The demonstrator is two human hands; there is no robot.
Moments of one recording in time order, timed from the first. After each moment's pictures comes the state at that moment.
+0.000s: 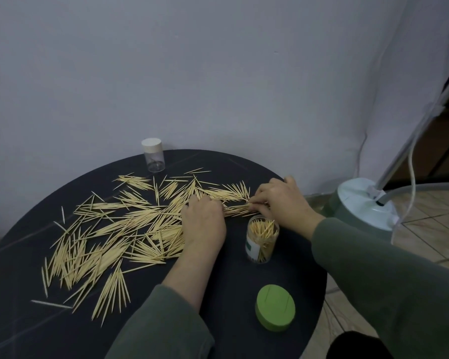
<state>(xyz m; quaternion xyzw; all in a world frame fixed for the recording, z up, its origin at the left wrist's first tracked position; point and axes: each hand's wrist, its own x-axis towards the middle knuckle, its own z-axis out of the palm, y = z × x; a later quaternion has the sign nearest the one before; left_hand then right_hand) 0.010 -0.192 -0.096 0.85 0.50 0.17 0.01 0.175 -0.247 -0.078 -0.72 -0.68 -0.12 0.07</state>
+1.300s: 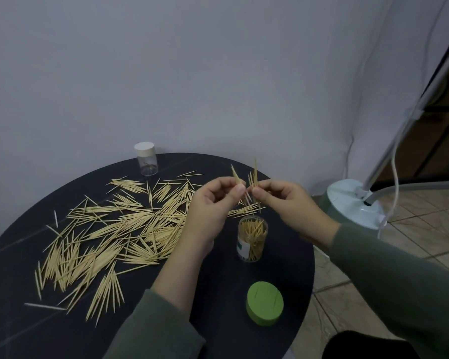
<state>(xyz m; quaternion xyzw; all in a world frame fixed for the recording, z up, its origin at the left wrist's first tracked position) 0.000 -0.225 -0.059 0.61 0.19 0.44 0.63 0.154 -0.298 -0.050 -0.58 -0.55 0.27 0.53</state>
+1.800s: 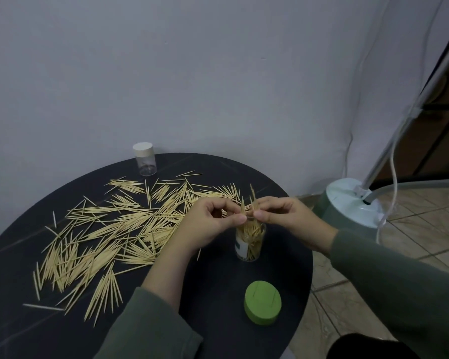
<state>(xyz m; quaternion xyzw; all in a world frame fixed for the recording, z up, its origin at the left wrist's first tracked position) -0.010 -0.200 -0.080 0.76 0.18 0.29 0.55 0.172 -0.309 -0.069 -0.57 -0.56 0.36 0.48</state>
